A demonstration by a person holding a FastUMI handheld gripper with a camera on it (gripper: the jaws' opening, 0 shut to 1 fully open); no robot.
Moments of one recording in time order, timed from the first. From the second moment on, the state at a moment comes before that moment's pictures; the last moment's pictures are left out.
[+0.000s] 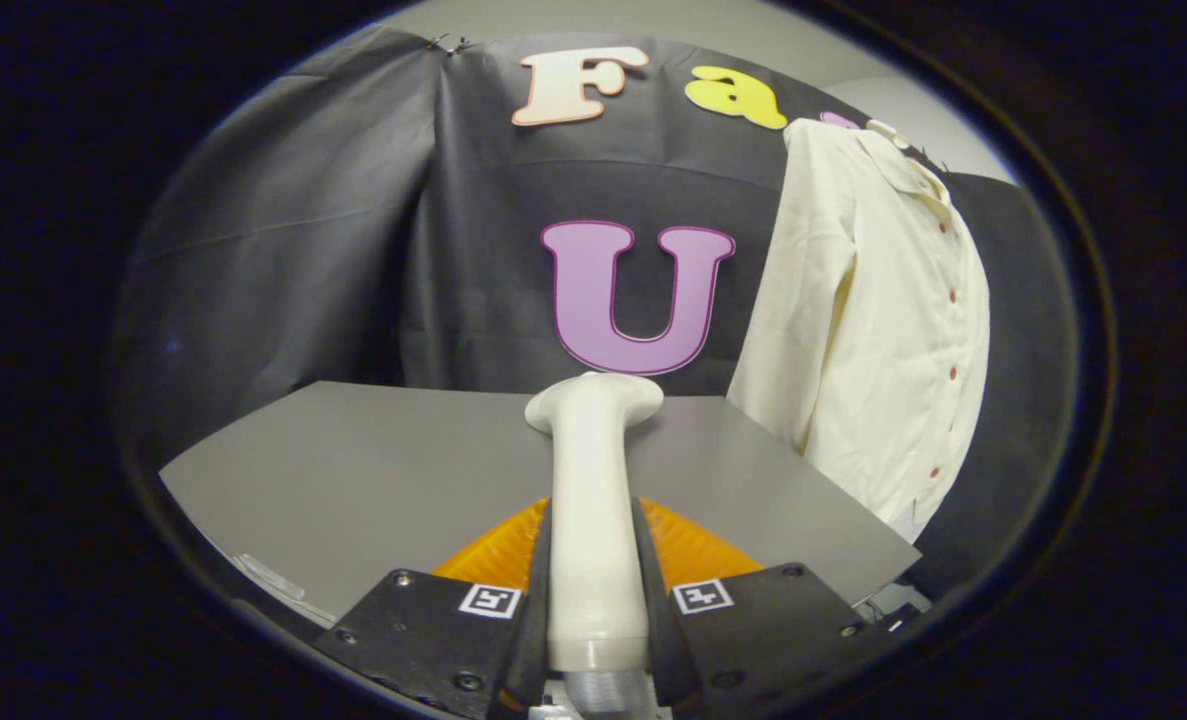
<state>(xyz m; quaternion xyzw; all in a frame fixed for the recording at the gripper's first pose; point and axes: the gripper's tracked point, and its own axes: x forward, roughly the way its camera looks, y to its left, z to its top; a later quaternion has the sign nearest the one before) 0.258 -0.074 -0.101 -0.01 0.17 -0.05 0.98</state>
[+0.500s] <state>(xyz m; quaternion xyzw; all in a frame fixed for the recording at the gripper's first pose) 0.245 -0.076 -0.082 0.08 0.11 -0.02 0.99</state>
